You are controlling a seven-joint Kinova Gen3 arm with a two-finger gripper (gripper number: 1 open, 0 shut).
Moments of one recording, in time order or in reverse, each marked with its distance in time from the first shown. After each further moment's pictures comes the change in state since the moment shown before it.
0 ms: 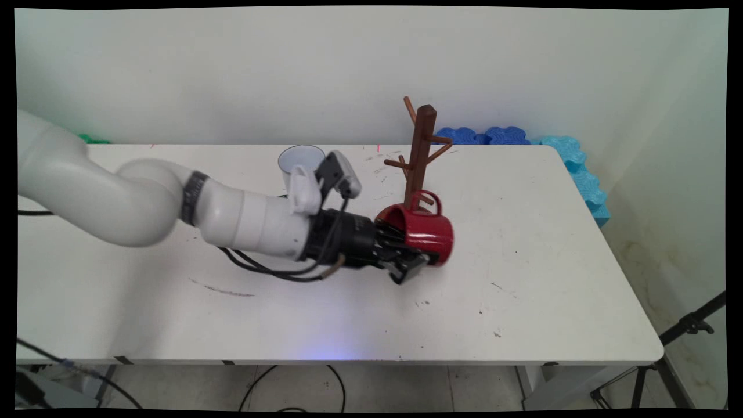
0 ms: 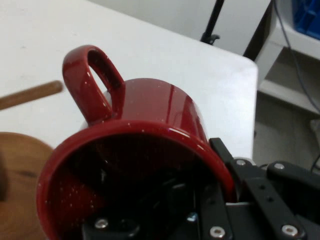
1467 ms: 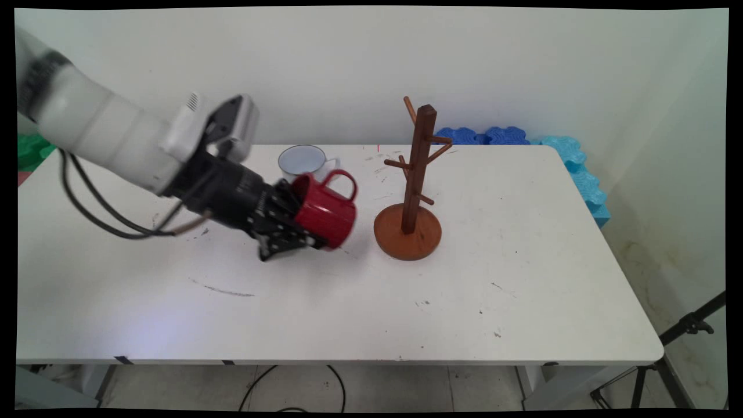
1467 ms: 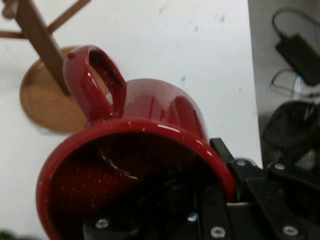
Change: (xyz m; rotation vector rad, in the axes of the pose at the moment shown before) arm 0.057 -0.022 -0.148 -0.014 -0.351 0.346
